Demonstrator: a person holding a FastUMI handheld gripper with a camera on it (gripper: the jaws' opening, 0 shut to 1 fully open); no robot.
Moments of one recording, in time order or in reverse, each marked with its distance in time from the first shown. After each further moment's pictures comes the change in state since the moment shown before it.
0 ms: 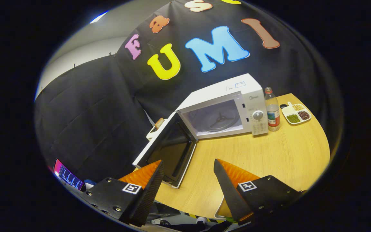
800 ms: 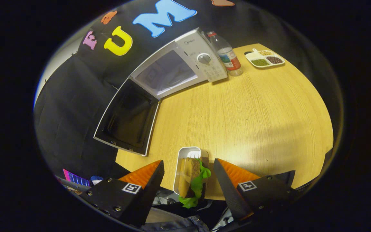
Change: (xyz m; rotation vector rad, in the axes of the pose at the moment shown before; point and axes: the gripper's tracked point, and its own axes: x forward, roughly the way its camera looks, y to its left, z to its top) arm -0.021 -0.134 -0.116 0.230 0.376 -0.107
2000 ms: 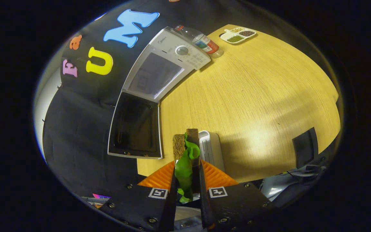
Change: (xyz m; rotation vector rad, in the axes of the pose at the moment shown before) arm -0.014 0.035 -0.010 0.300 -0.030 0.079
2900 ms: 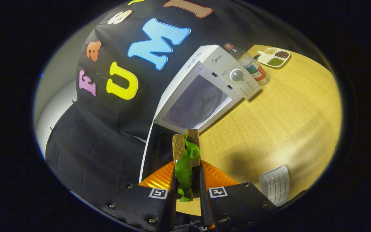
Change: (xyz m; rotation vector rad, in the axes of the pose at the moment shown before) arm 0.091 0.151 0.081 0.001 -0.348 0.143
